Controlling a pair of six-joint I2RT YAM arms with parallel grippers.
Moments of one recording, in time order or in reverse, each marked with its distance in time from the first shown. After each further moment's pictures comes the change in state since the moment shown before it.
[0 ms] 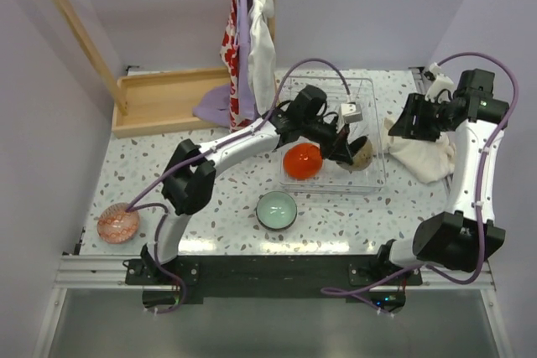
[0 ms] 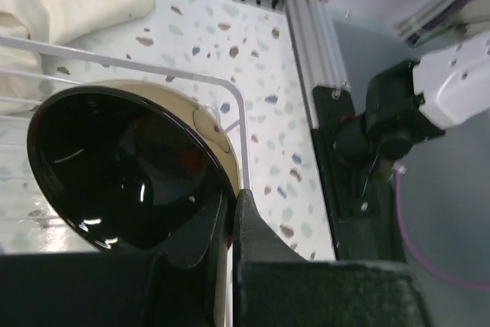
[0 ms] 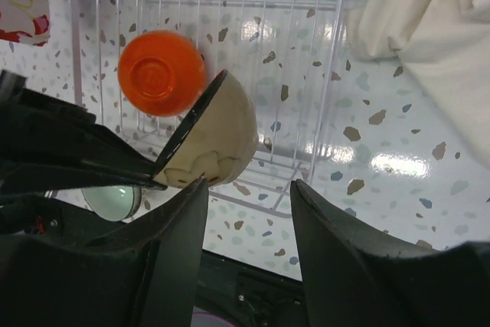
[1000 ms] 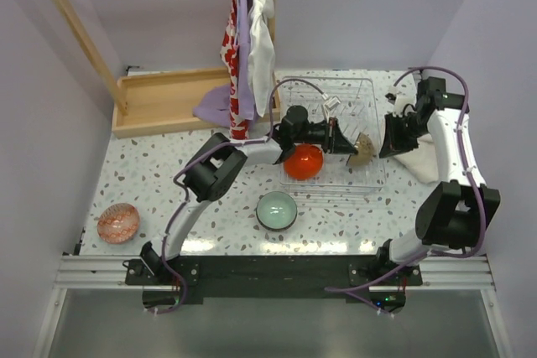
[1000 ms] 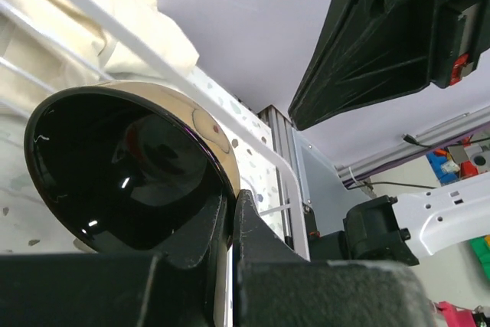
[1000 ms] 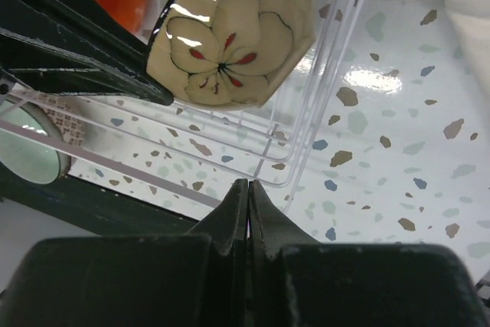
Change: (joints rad) left arm 0.071 0.264 -0.189 1.012 -0.050 -0.910; right arm 0.164 0.137 -0.125 -0.007 0.183 -0.100
